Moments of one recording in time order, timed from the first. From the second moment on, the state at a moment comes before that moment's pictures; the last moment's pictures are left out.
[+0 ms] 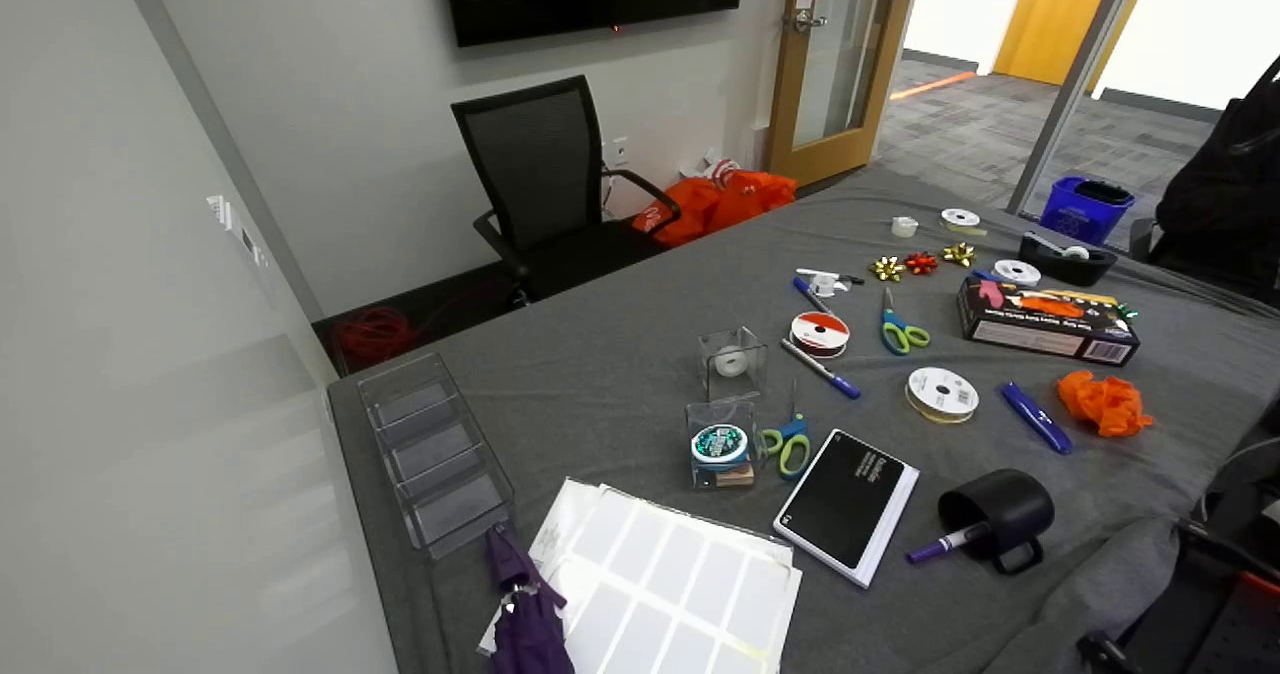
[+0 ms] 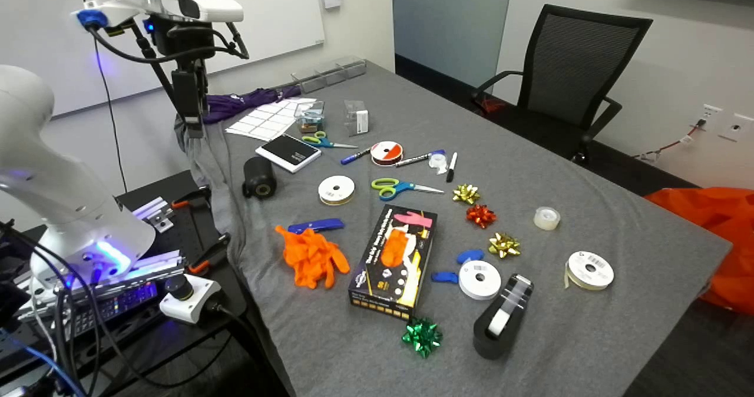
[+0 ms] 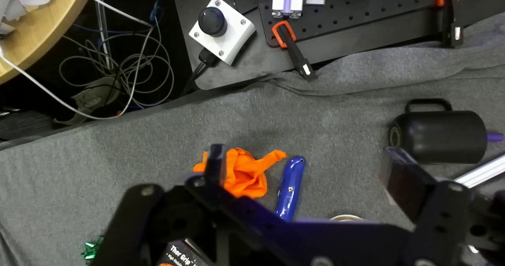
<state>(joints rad) -0.22 -0.59 -0.18 -2.55 -0.23 1.73 -0.05</state>
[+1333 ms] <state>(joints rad) -0.21 -0.59 -0.17 -2.56 -0.22 1.74 -0.02</state>
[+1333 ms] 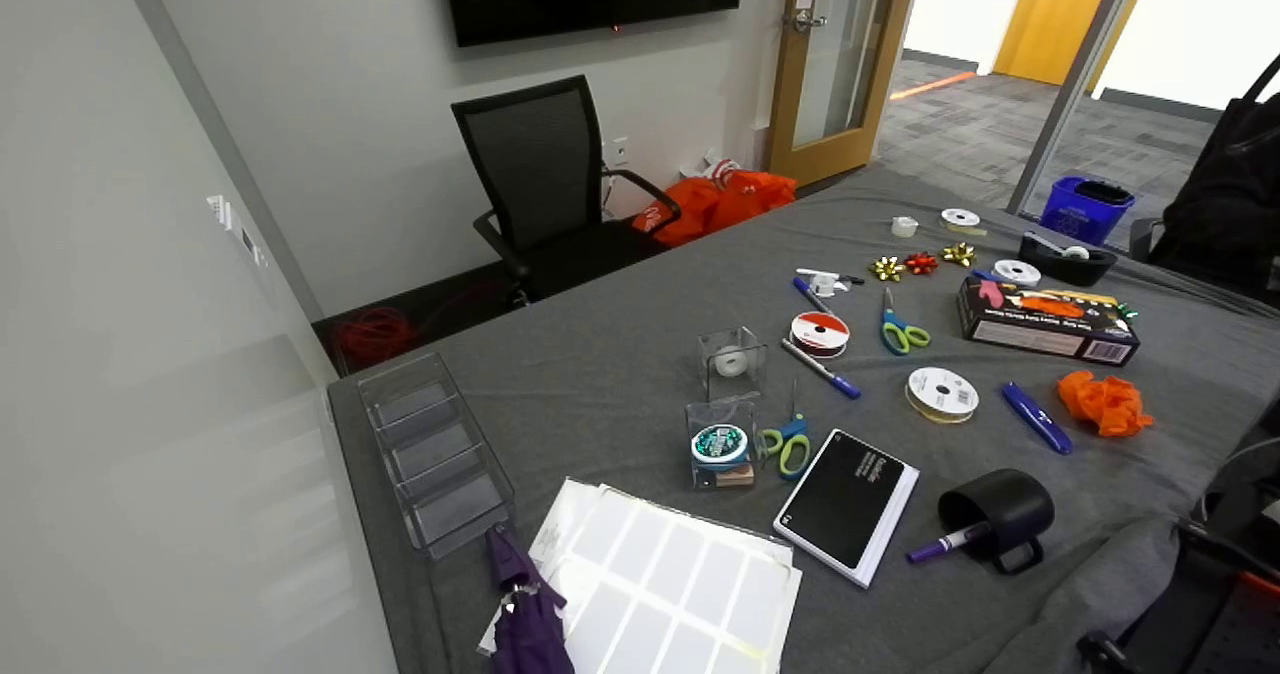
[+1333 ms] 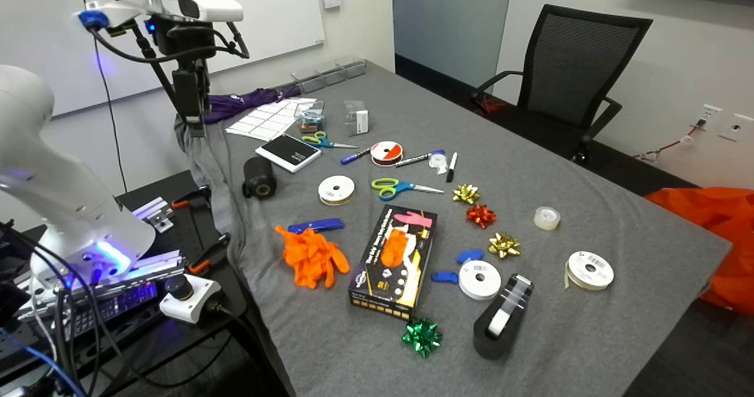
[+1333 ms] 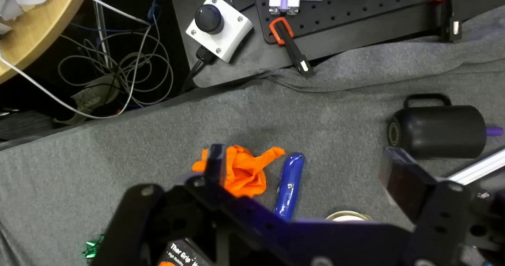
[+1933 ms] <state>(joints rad) -0.20 -0.61 -0.15 -2.59 -0.22 1.76 0.02</state>
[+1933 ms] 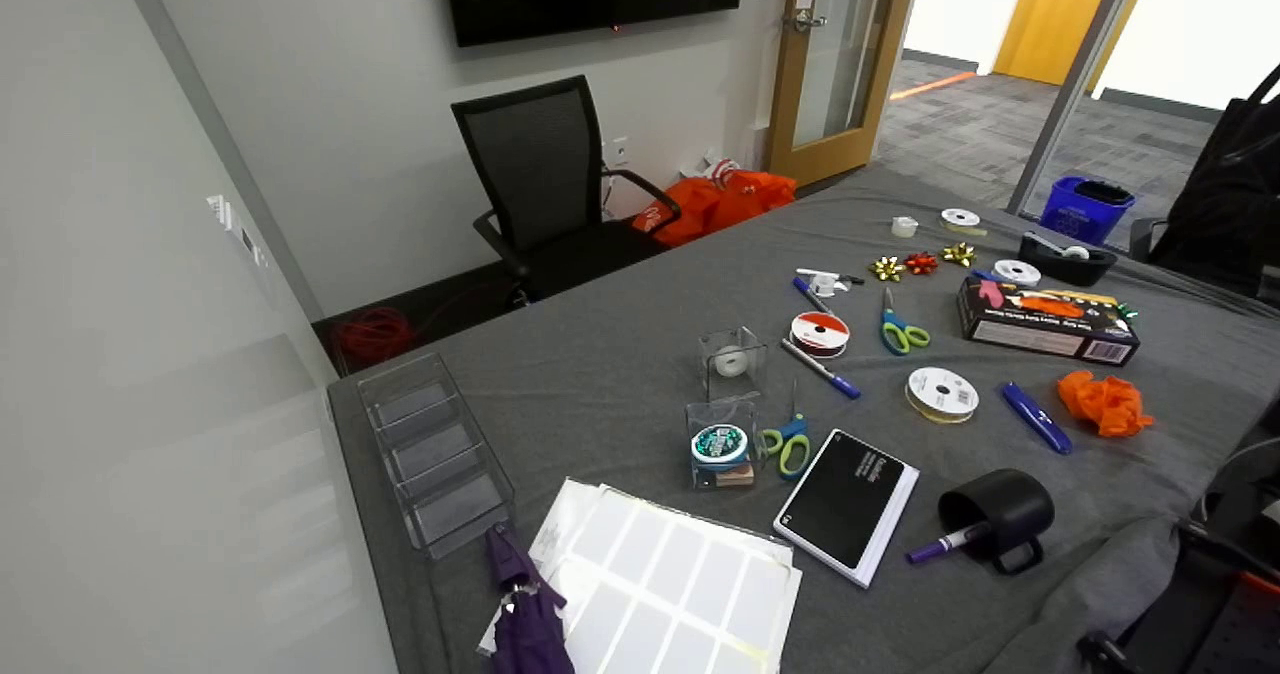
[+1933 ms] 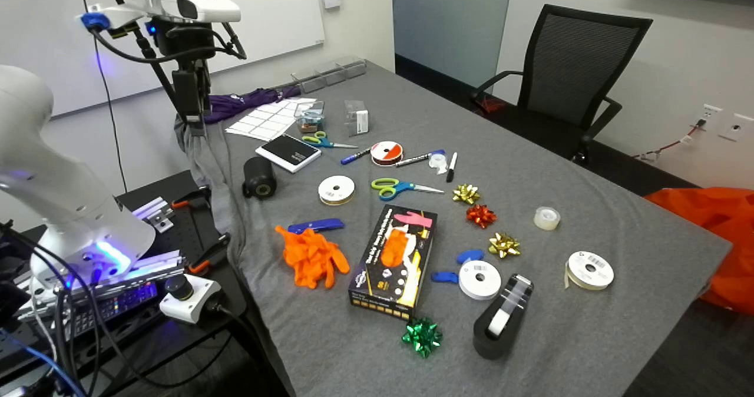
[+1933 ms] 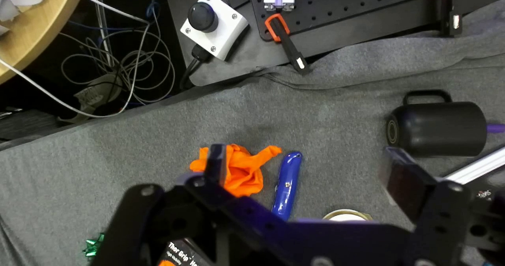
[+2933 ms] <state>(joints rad) -0.01 -0.71 0.15 -2.76 -0.04 1.88 0.39</state>
